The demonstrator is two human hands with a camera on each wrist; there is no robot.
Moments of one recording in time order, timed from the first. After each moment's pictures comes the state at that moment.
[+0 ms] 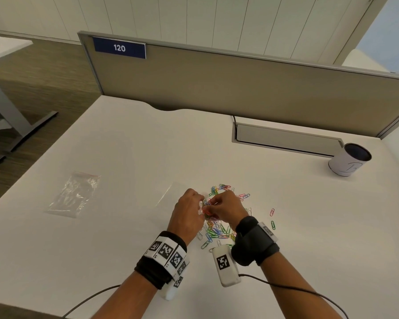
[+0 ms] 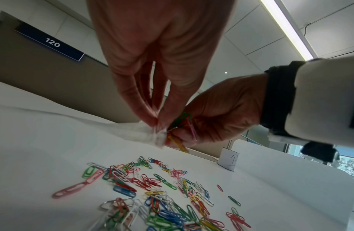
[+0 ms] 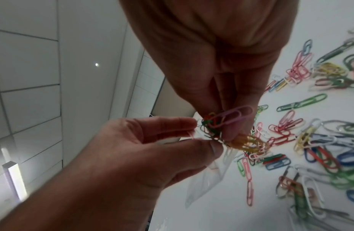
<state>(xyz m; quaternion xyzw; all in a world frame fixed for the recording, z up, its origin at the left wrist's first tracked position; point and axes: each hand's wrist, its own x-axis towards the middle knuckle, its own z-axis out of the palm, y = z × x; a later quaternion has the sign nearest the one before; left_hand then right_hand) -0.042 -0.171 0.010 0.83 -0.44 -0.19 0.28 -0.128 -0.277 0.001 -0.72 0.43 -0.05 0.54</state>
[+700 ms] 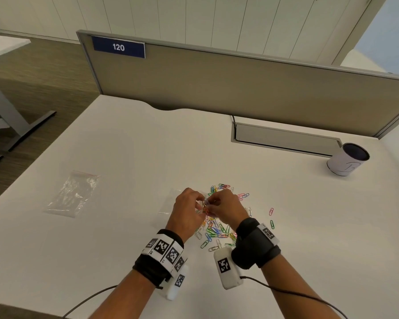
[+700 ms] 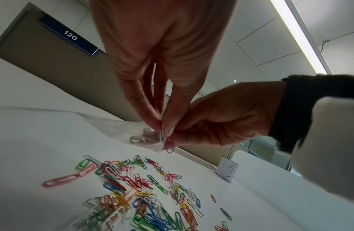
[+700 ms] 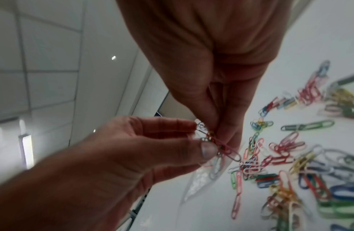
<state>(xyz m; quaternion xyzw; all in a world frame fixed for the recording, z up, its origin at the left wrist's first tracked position) -0.038 -0.171 0.009 0.80 -0.41 -0.24 0.36 -0.129 -0.272 0.009 -0.75 0.41 -0.05 0.51</state>
